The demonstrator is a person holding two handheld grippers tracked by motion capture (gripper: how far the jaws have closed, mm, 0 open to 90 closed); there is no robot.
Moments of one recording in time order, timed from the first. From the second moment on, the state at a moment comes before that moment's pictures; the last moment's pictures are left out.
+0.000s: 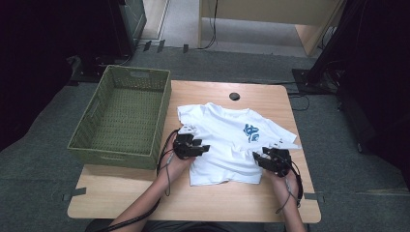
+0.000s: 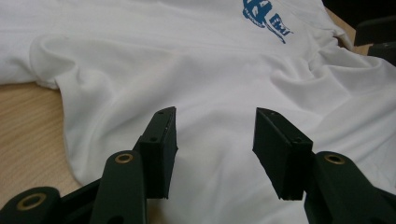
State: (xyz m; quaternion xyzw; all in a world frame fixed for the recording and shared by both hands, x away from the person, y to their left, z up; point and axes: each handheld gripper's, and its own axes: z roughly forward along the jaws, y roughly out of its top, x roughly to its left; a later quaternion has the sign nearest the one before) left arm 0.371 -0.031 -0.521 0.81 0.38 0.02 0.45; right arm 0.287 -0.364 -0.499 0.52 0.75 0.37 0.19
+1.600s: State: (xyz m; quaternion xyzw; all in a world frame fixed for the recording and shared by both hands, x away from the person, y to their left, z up) left arm 0.283 -0.006 -0.528 0.80 0.39 -0.02 0.45; right arm 0.258 -0.318 -0.529 0.51 0.76 0.35 0.19
